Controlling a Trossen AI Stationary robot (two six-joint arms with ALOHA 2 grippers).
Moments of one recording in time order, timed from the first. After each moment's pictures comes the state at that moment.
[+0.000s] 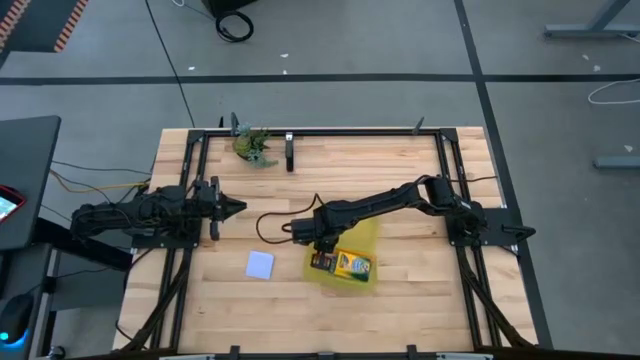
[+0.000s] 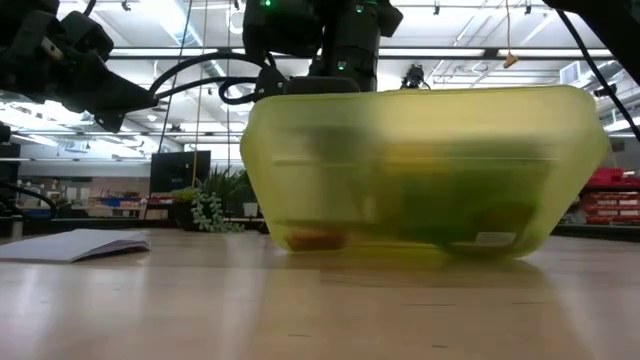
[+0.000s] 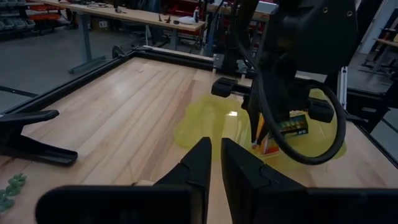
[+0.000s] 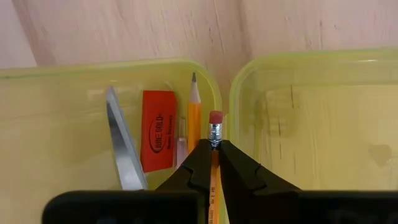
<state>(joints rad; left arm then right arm) 0.04 0.01 0.12 -0.25 -0.11 -0.17 0.13 2.23 1.82 -1.00 -0.02 0.38</state>
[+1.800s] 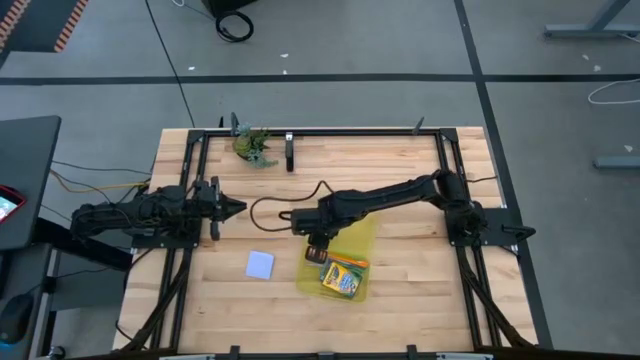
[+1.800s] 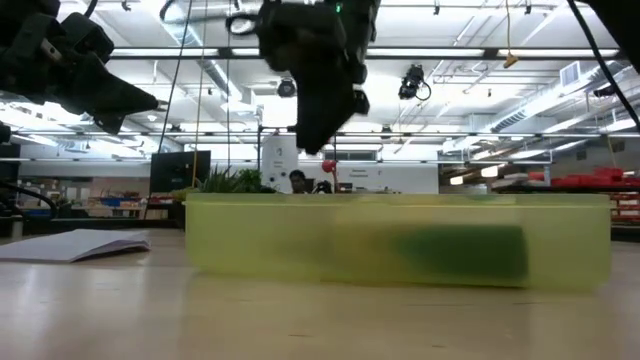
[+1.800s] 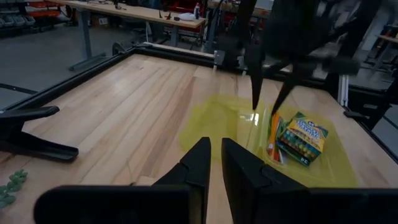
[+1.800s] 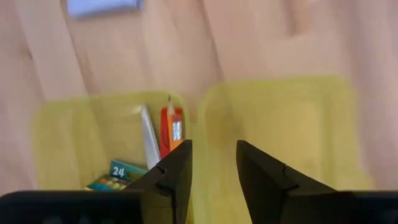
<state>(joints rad) 0.04 0.01 0.12 -0.26 -0.11 -0.17 0.12 2.13 1.88 -1.00 0.05 0.42</state>
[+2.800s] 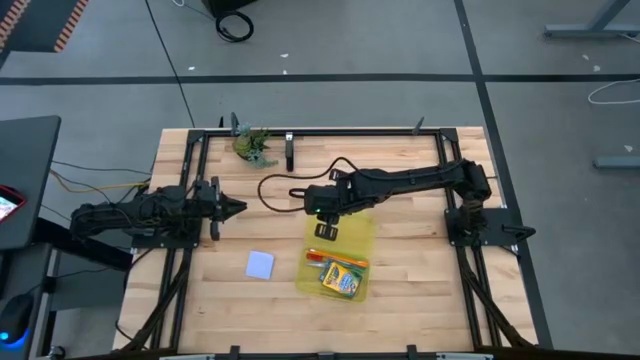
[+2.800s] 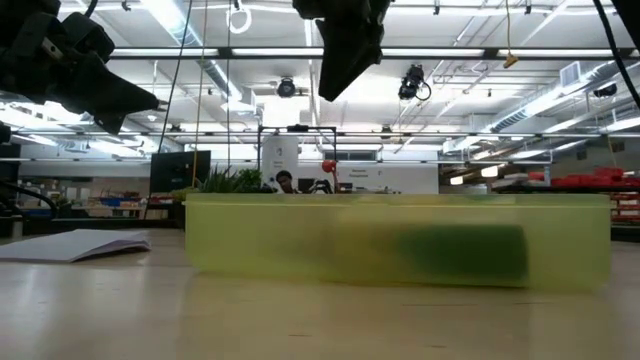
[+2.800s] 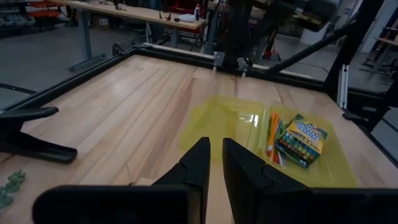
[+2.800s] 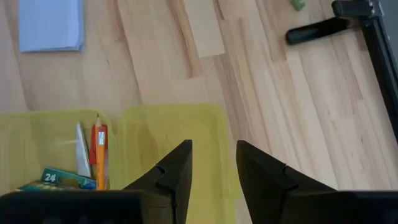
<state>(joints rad) 0.04 0.01 0.12 -0.25 -0.11 -0.17 0.09 1.95 1.87 -1.08 0.29 0.28</state>
